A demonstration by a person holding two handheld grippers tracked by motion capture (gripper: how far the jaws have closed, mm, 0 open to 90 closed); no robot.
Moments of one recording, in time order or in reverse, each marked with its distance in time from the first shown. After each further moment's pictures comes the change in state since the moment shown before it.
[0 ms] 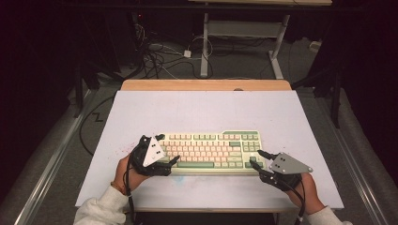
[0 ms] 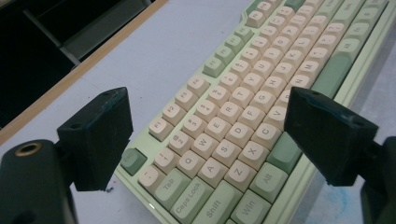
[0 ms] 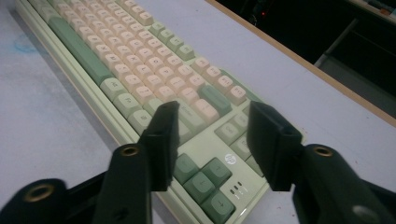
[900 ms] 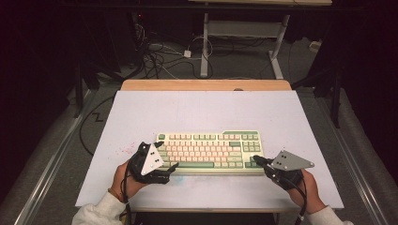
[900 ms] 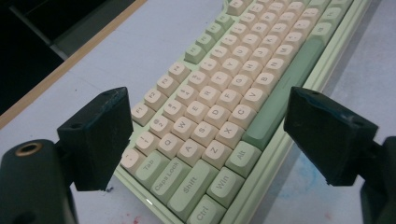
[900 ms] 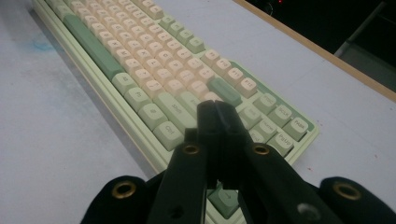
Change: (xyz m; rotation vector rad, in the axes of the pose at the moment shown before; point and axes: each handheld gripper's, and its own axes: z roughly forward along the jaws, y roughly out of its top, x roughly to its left) left arm -0.014 -0.009 -0.009 0.016 -0.030 0.015; right arm -0.007 0.002 -0.001 0.034 0.066 0.027
